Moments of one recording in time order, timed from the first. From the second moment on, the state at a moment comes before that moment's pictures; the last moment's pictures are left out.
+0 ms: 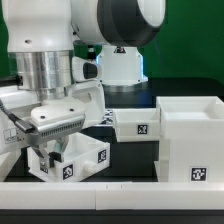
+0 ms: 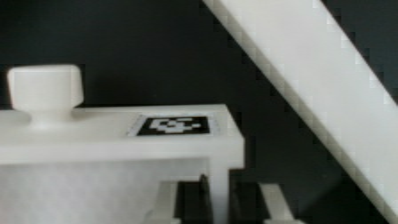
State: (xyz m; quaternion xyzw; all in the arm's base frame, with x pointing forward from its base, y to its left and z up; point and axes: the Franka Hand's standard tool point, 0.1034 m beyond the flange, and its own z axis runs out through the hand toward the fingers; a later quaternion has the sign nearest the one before) arm 0.617 -0.133 0.035 -0.40 0.92 -0.02 0.06
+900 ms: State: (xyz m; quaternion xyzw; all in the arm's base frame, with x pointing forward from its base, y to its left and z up) arm 0.630 -0.099 0.045 -0.43 0.90 -0.04 0.05
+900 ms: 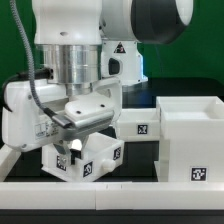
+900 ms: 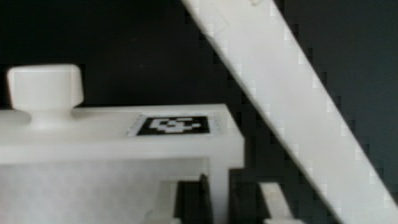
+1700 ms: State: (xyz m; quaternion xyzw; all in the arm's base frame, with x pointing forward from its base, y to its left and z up) arm 0.643 -0.109 0.054 -0.67 0.73 -0.09 0.01
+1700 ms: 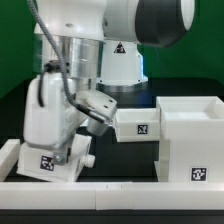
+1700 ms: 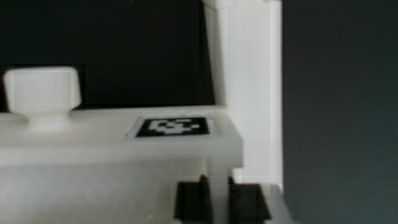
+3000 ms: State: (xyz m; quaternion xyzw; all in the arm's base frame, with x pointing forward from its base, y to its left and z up) arm 0.626 -0.091 0.087 -0.93 0.34 -0.12 0.00
